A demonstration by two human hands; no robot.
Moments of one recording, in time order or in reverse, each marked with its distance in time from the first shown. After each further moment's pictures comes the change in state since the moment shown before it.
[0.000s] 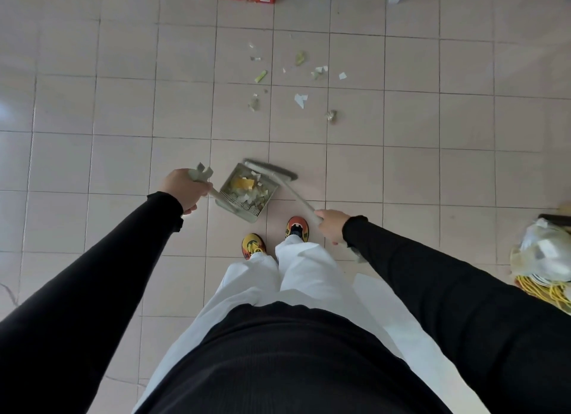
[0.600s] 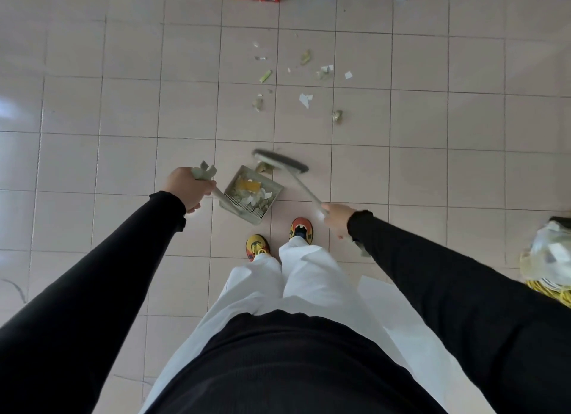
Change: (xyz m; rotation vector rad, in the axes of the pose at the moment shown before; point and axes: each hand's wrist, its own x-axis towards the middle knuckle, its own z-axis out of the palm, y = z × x) left_hand 0.004 0.012 -0.003 -0.022 0.012 0.012; right_hand 0.011 -0.005 -0.021 0.046 0.048 0.050
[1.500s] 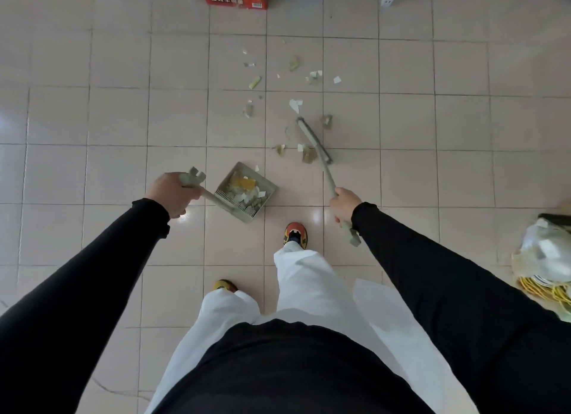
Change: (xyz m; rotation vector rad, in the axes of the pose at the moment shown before) left_hand 0.017 -0.002 -0.005 0.079 -0.016 0.061; right_hand 0.014 0.016 -0.033 0.427 0.183 0.048
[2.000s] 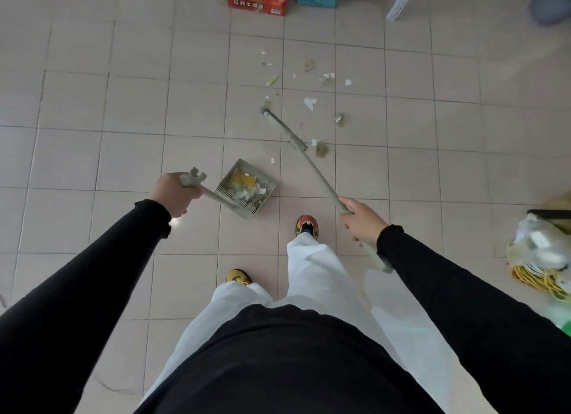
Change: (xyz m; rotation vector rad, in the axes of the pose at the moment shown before) left_hand -0.036 -0.148 -0.063 -0.116 0.003 0.084; right_hand -0.110 0.015 0.136 -0.008 0.085 -0.118
